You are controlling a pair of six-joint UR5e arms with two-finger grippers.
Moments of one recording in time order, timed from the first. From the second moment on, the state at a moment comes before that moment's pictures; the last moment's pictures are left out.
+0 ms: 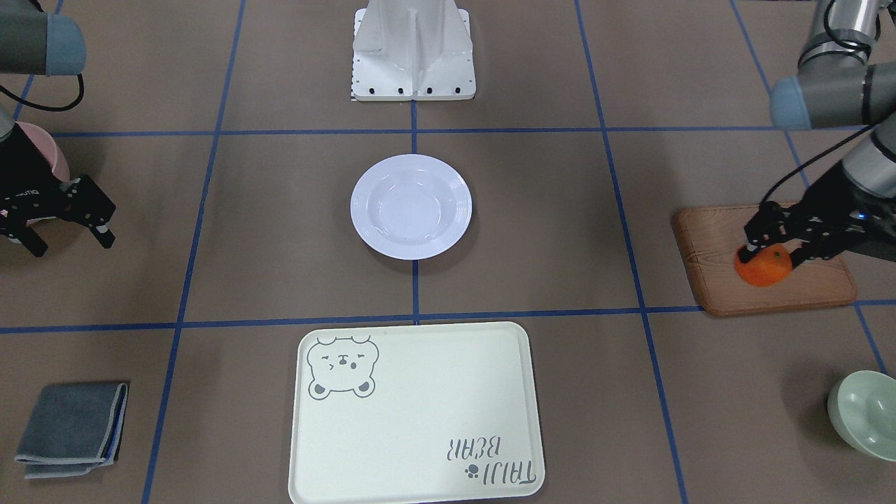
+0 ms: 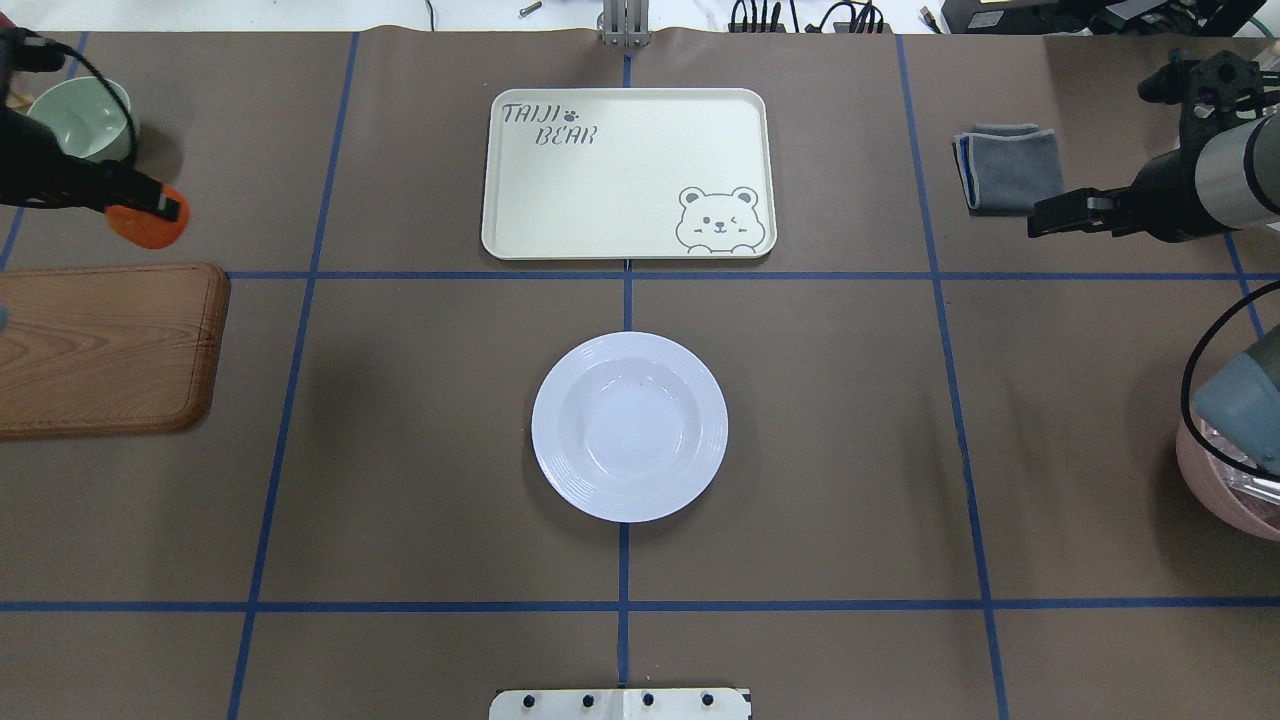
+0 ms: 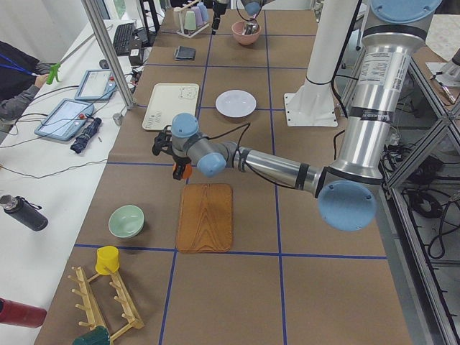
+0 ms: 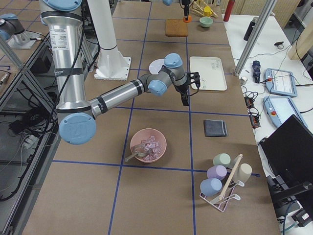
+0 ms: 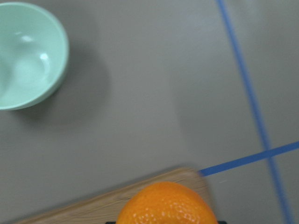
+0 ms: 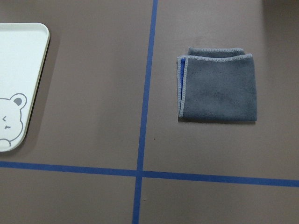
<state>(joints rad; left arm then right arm) -1.09 -1.80 -1.70 -2.05 -2.25 -0.76 1.02 -1.47 1.92 -1.18 2.02 0.89</state>
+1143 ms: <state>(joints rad) -0.45 -2.44 -1.54 -1.55 -1.70 -1.40 0.97 -1.43 1.94 -1.17 2.02 1.26</state>
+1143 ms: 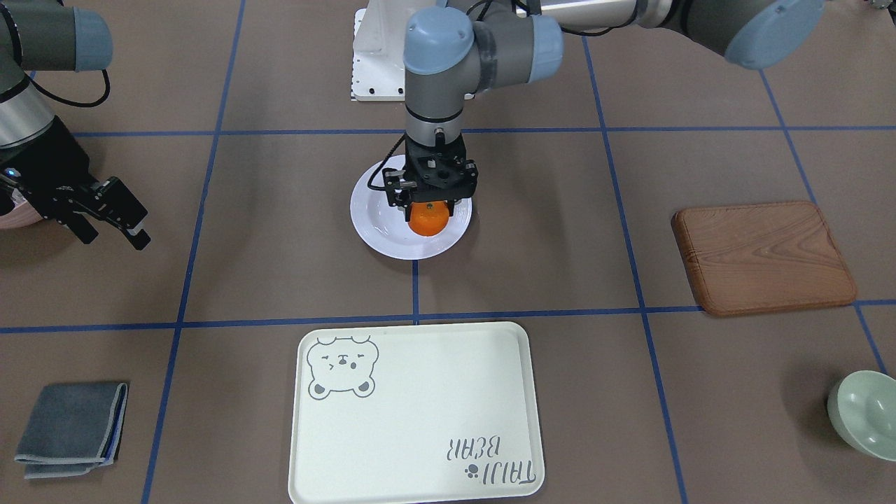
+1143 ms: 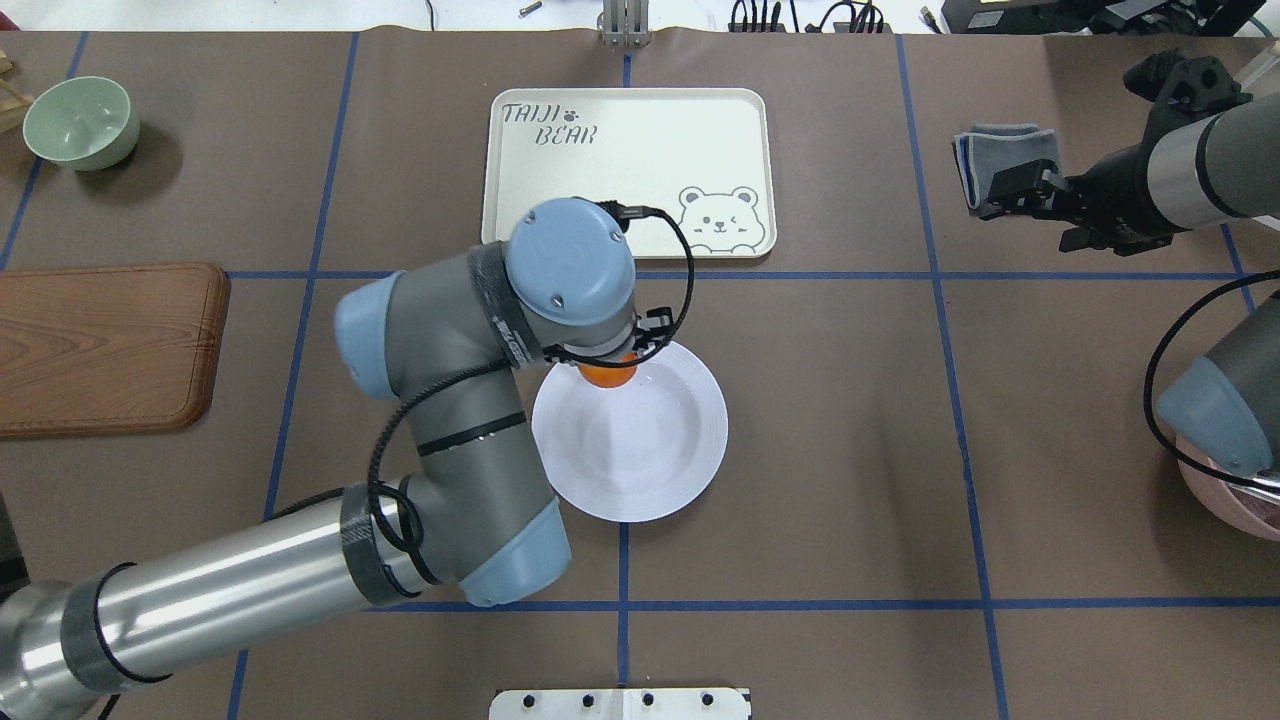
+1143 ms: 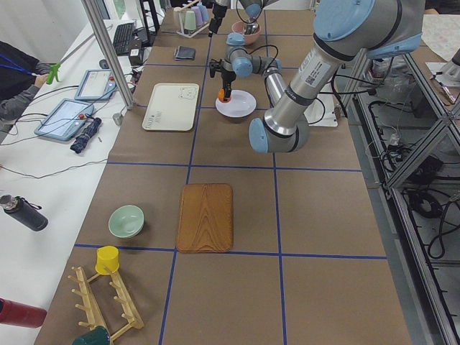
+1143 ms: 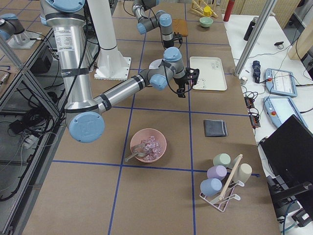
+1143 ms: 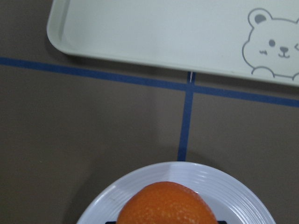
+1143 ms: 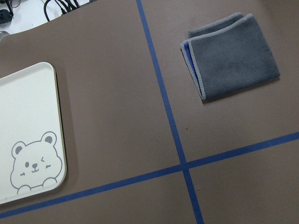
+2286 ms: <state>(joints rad) -0.40 -2.44 -1.56 -1.55 -1.65 -1.37 0.96 -1.42 1.94 -1.17 2.02 1.27</state>
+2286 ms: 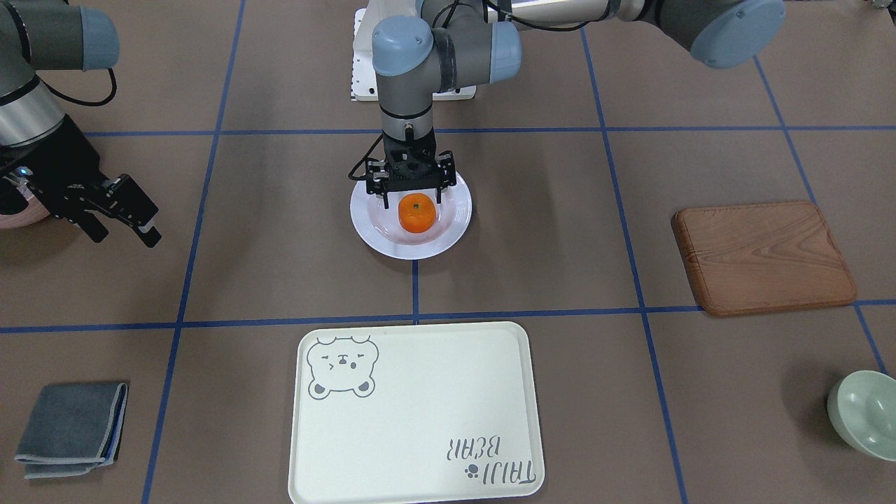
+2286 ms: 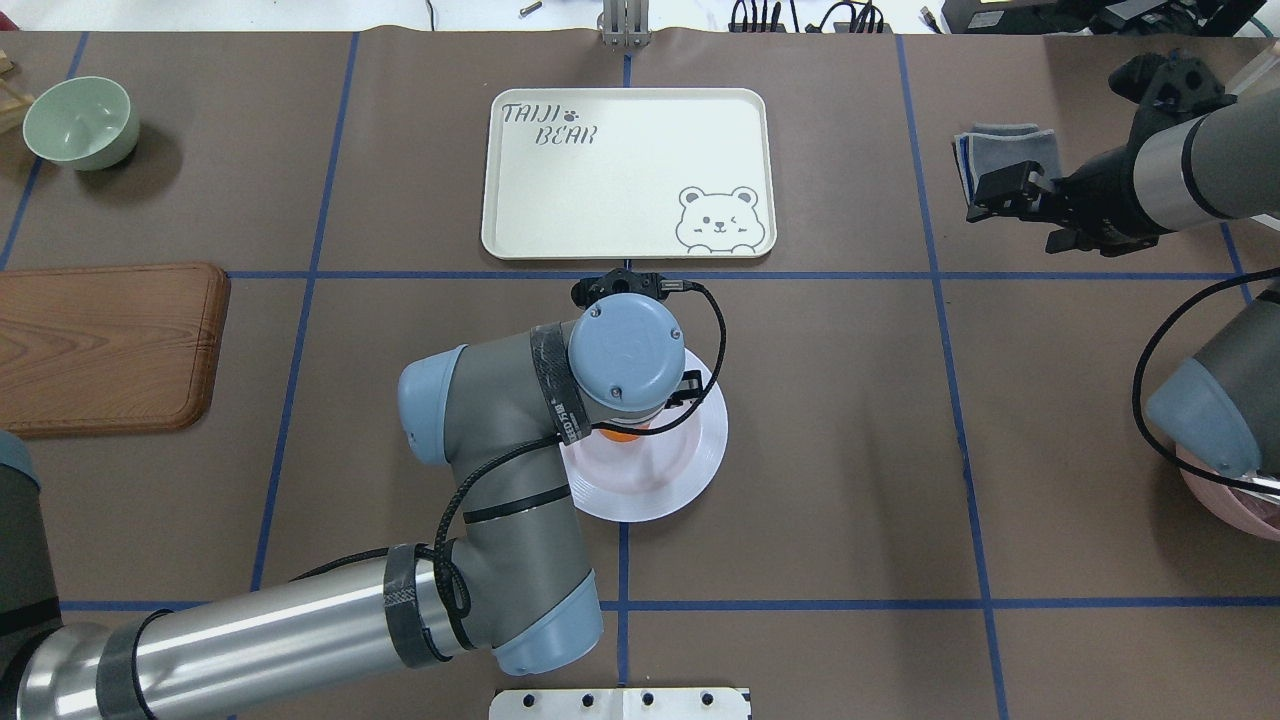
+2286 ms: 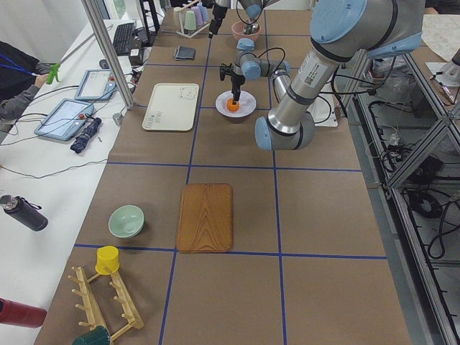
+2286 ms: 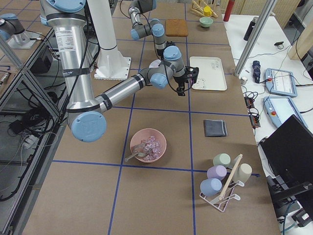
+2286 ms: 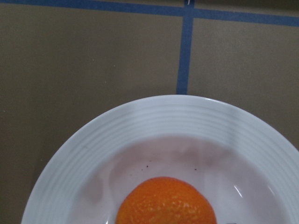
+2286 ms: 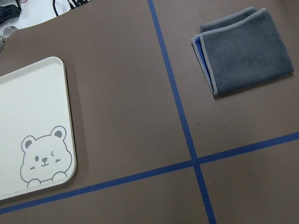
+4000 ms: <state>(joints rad) -1.42 -1.76 -1.69 -1.50 -2.26 -0.03 0.22 -1.40 2.10 -1.08 1.15 2.16</state>
